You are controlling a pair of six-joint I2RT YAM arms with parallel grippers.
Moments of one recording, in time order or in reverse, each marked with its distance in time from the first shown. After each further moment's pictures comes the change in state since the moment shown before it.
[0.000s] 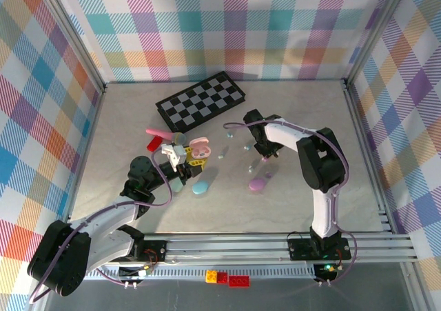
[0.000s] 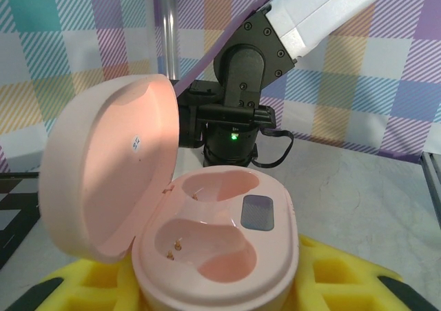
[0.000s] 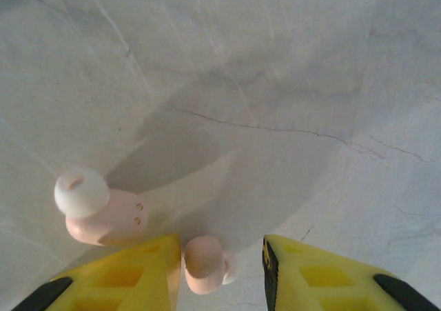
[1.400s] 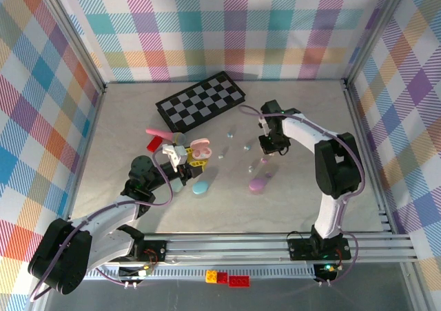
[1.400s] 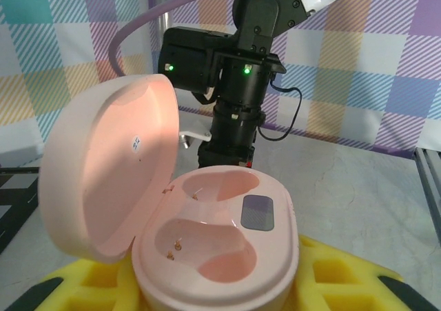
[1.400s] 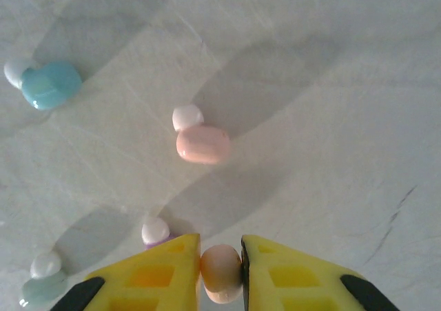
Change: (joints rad) left arm 0.001 0.013 0.000 -0.001 0.019 0.000; right arm -0.143 -0.148 -0.048 -0.022 -0.490 0.173
